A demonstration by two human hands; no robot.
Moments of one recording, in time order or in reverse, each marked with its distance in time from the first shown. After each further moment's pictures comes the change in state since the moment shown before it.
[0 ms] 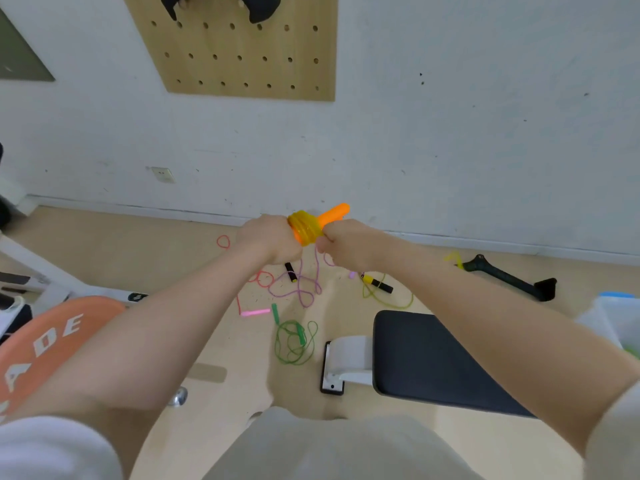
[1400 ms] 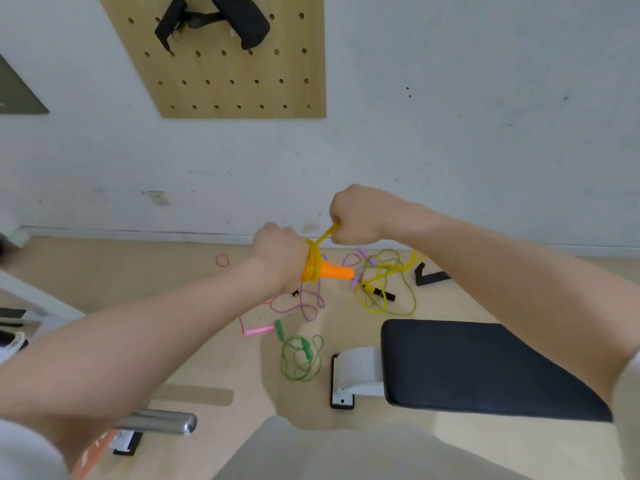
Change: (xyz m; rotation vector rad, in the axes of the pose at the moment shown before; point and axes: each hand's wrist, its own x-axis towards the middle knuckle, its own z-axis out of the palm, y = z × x) left_hand -0.034 0.012 -0.027 0.641 0.034 0.271; right_hand 0.010 -0.019 -0.049 -0.497 0.179 -0.046
